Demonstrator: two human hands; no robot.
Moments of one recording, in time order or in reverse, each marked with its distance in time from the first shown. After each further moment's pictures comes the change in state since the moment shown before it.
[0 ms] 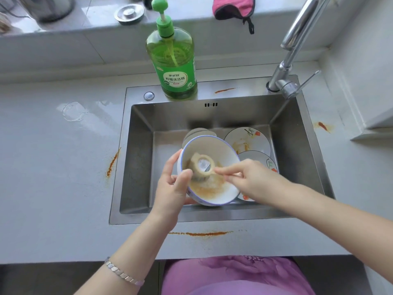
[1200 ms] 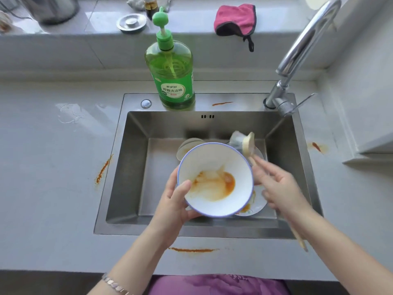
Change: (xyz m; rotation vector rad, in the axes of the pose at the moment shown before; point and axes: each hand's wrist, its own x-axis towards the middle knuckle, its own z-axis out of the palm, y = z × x) left_hand 0.006 -0.008 0.018 -0.262 -0.176 -0.102; right_hand -0.002 0.044 -0.033 0.689 0.327 0.122
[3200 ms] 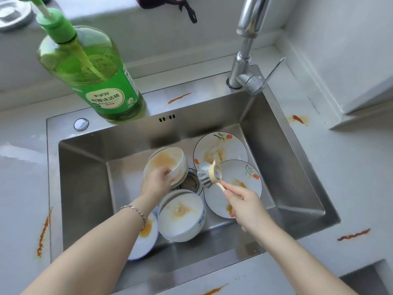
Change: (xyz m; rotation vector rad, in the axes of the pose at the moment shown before) left_hand 0.225 -0.055 -0.045 1.471 0.038 0.112; right_hand 0.064 0.097 0.049 0.047 0.189 0.220
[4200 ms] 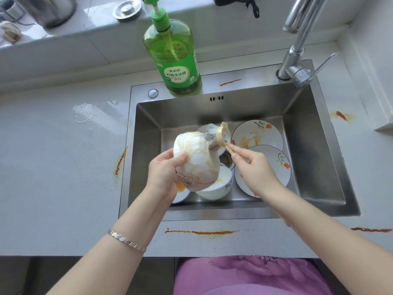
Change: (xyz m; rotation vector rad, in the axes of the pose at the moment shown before) left_hand -0.186 0.049 -0.104 -1.287 0.238 -0.368; right_hand -0.061 -0.058 0.006 -0.168 -0.236 -0.328
